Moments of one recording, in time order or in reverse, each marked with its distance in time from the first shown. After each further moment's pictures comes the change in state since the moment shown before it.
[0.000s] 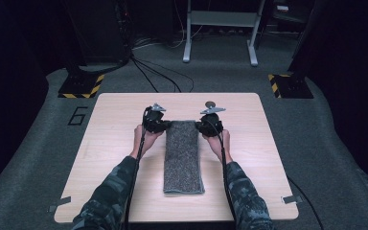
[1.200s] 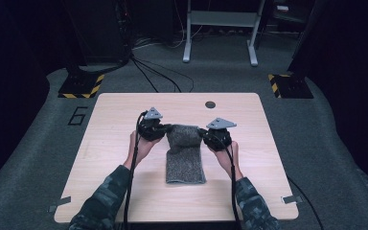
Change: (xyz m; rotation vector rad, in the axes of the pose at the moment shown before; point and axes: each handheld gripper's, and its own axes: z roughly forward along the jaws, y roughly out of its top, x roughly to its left) left arm -0.039 -0.011 -0.053 -0.108 -0.092 0.084; right arm 0.034 -0.025 -0.072 -0.151 0.019 -0.123
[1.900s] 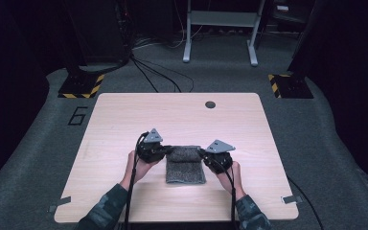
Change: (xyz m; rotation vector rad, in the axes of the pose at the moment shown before) left arm -0.041 -0.052 -0.011 0.064 -0.063 0.054; right arm 0.035 -0.050 -0.023 0.053 0.015 -0.070
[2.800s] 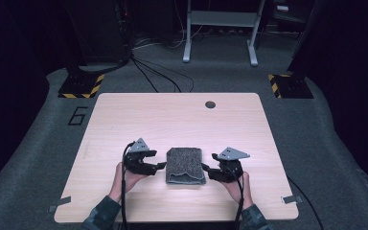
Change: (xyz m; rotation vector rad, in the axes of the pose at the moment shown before) left arm -0.001 -0.027 -0.026 -0.002 -0.016 -0.105; right arm -0.004 -0.019 -0.029 0.005 0.060 0.121
